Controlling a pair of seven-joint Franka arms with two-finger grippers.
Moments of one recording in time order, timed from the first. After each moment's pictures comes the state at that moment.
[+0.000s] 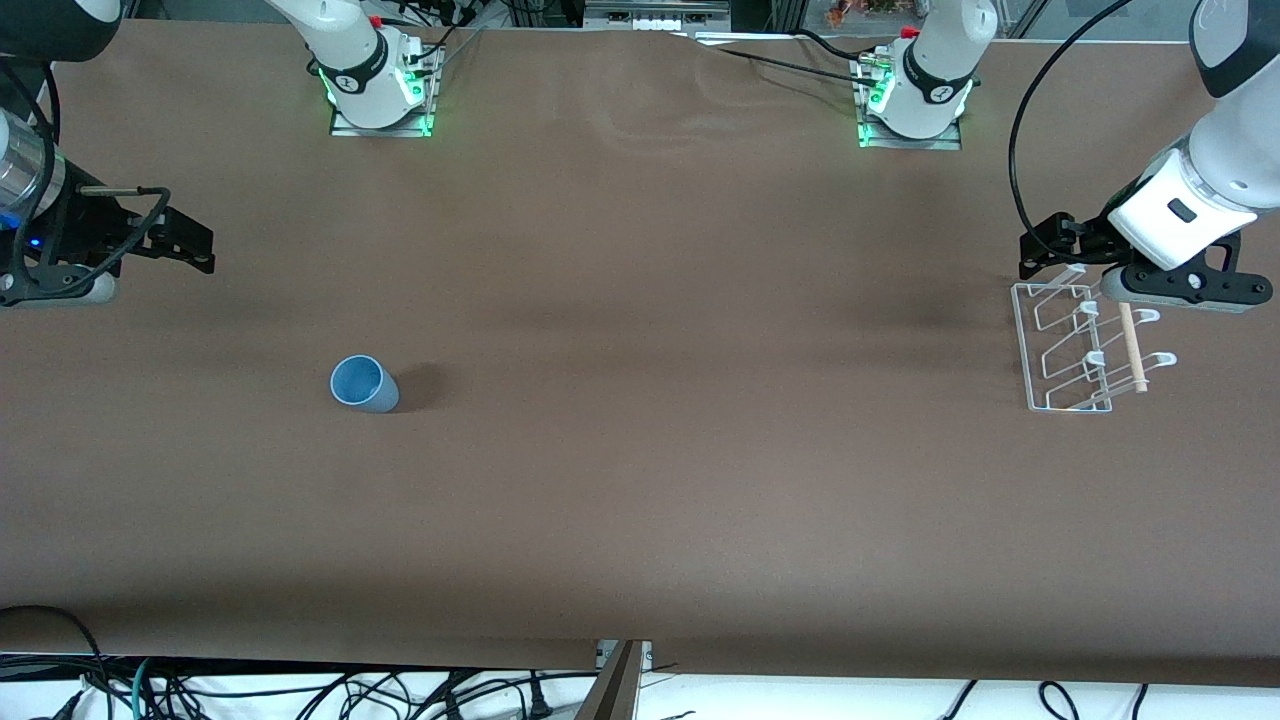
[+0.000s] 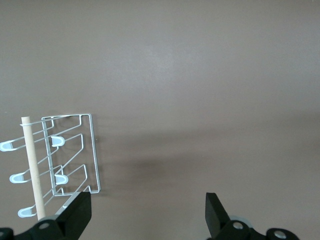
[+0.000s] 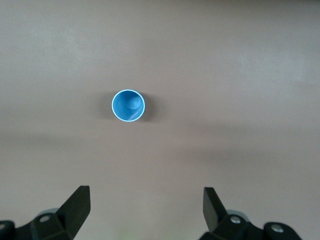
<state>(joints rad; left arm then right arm) 0.01 0.01 -0.08 -1.71 -0.02 1.68 0.01 0.07 0.15 0.03 -1.40 -0.06 1.49 0.01</state>
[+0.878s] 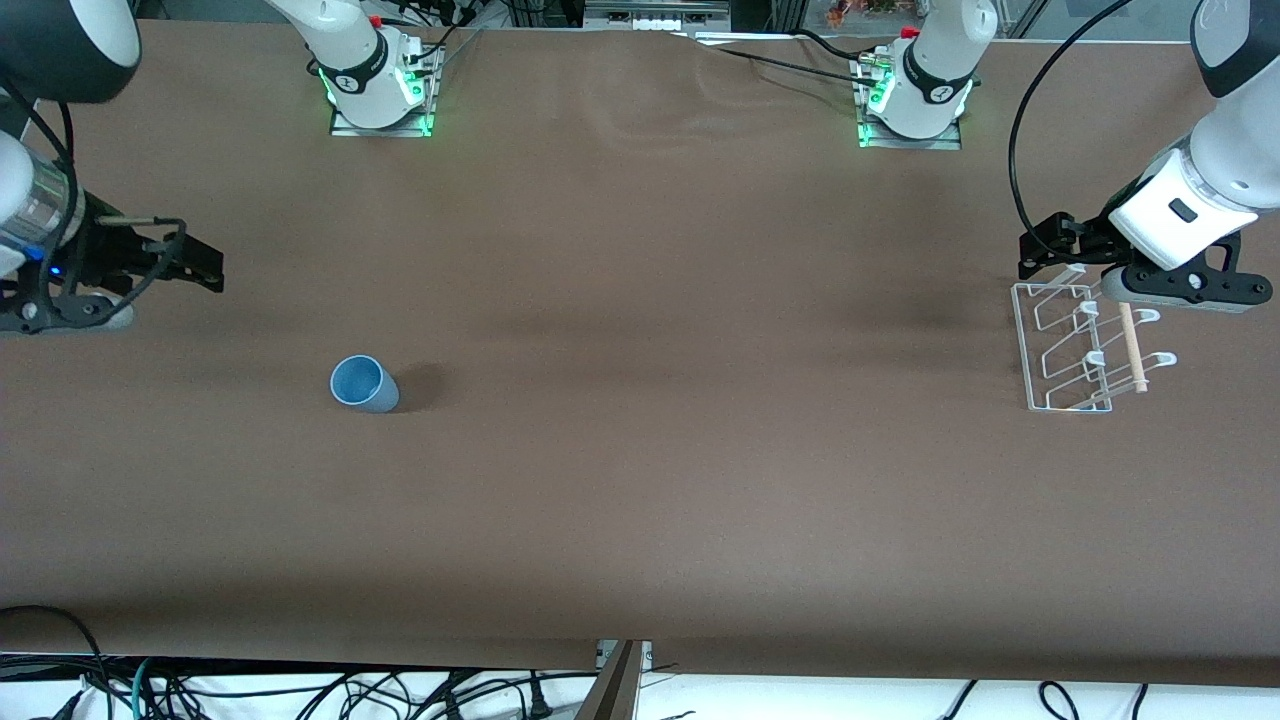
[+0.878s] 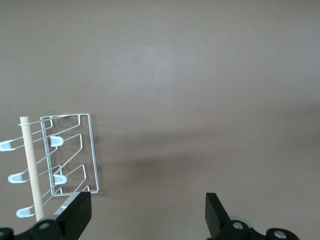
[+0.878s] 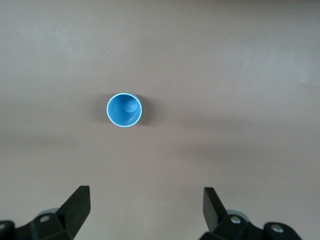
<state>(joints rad) 0.01 0.01 -0.08 -1.71 -0.03 1.68 0.01 0.07 0.22 0.03 -1.41 -0.07 1.53 0.01</state>
